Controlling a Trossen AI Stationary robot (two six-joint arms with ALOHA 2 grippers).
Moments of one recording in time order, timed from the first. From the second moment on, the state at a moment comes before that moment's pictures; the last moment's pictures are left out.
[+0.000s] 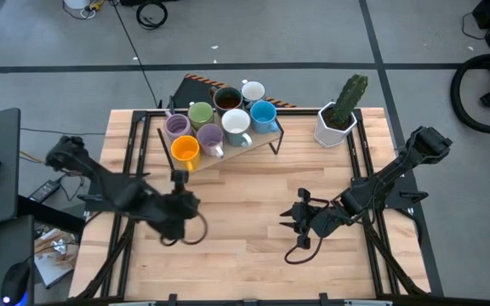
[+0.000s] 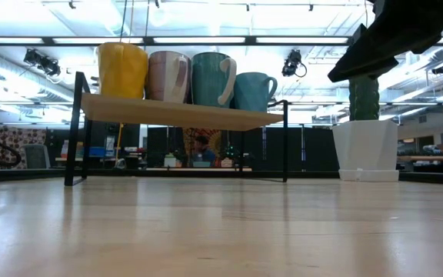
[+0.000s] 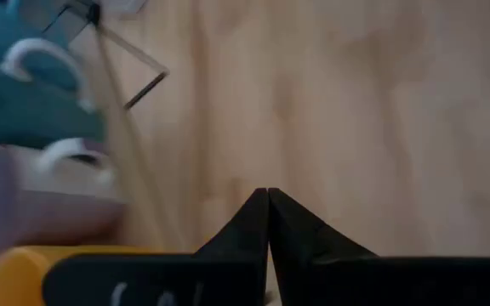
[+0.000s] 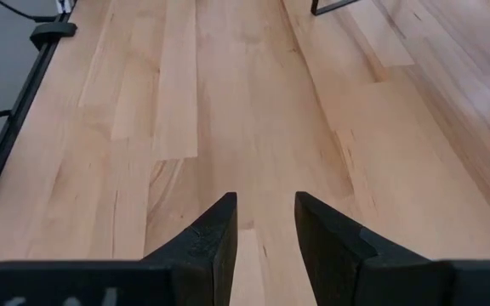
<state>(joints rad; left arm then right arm) -0.57 1.40 1.44 -1.17 -0.62 -0.23 0.58 1.37 0.71 -0.06 0.53 0.47</state>
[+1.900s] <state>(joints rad) -0.53 0.09 0.06 0.18 -0.47 0.06 -0.03 0.14 0.22 -0.15 0.17 0.23</state>
